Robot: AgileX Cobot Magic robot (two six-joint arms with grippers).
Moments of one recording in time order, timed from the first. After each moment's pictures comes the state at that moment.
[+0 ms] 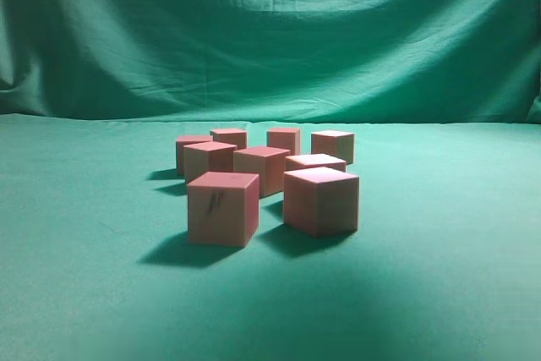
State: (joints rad) left arm -0.01 -0.01 0.02 0.02 0.35 0.01; right arm 0.21 1.57 -1.65 0.22 1.09 -0.13
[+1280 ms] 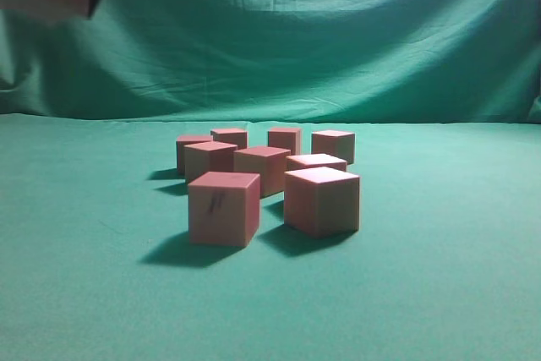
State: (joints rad) left arm -0.01 -0.01 0.02 0.02 0.35 0.01; right arm 1.02 1.77 -1.41 0.21 0.93 -0.03
